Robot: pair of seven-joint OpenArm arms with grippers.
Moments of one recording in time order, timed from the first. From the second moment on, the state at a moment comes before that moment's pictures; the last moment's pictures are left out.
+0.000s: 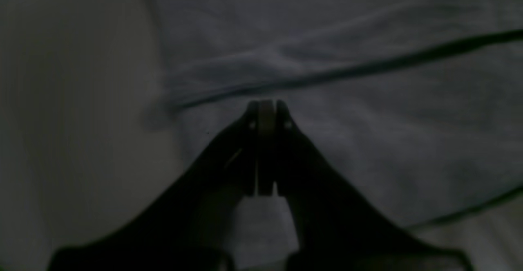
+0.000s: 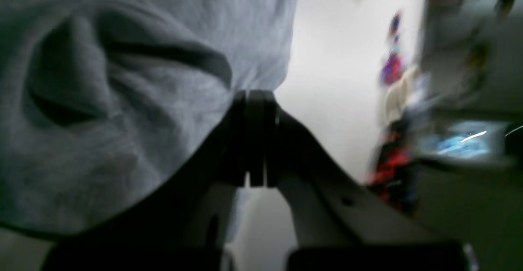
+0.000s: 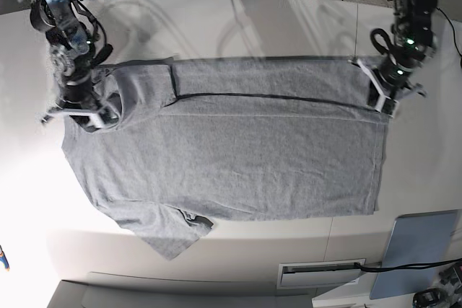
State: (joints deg) left arm 16.9 -24.8 -5.7 94.0 -13.3 -16.9 27.6; right arm -12.6 40.7 -11.7 101.9 -12.0 -1.5 -40.2
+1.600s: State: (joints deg) left arm 37.8 -19.3 -19.4 97.4 -22.1 -27.2 29.2; right arm -42.0 36.0 0.4 108.5 -7.1 3.4 -41.3
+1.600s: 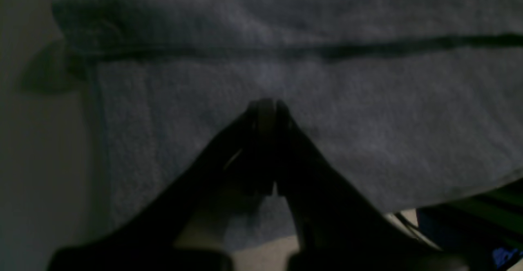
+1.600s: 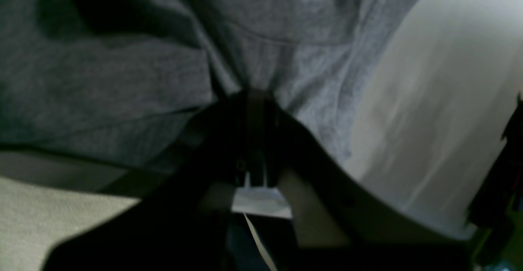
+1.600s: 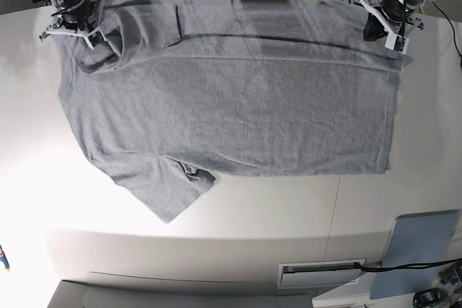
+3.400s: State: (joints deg) left arm -30.7 -25.0 -3.4 34.4 -22.1 -27.4 34.1; right arm -9.1 28.5 12.1 99.1 14.1 15.6 -39.9
